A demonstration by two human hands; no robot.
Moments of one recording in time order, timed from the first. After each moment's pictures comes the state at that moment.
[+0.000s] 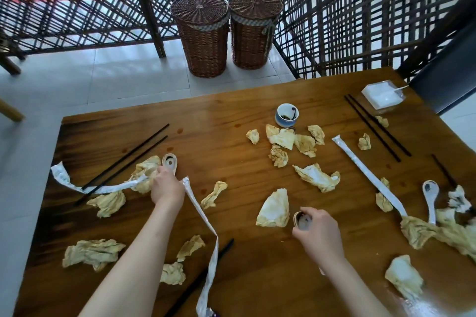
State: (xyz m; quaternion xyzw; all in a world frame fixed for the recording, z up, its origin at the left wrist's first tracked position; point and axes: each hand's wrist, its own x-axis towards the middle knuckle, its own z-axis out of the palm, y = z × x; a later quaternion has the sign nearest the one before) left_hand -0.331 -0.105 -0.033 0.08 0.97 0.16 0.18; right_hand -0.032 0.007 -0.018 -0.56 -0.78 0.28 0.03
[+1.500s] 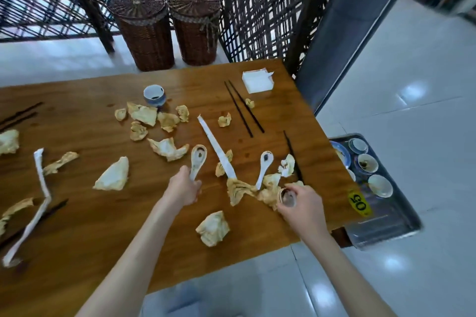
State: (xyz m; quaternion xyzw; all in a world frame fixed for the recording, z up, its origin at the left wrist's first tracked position) left_hand 0.060 0.088 0.022 0.18 0.87 0.26 0.38; right_hand 0.298 0.194 0.050 -0.53 -0.80 0.26 0.08
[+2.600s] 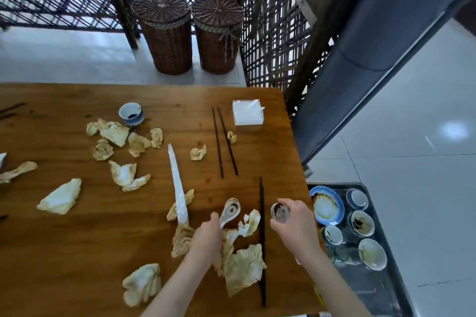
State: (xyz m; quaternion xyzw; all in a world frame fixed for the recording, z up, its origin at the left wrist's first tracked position) left_hand 0.179 0.237 -0.032 0.25 0.90 0.10 0.35; right_hand 0.303 0.380 0.046 -0.46 -0.83 0.31 0.02
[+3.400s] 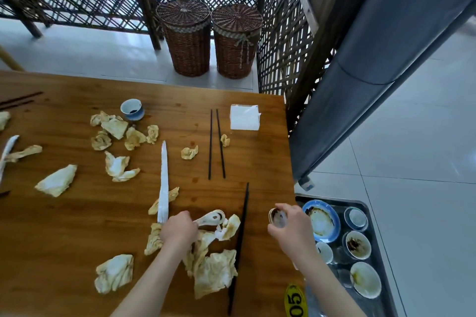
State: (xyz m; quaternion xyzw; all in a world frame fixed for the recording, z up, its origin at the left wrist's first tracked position) left_hand 0.173 0.256 -0.033 0.07 0.95 0.04 0.29; right_hand 0.332 0.445 0.033 -0.39 -0.86 0.33 0.01
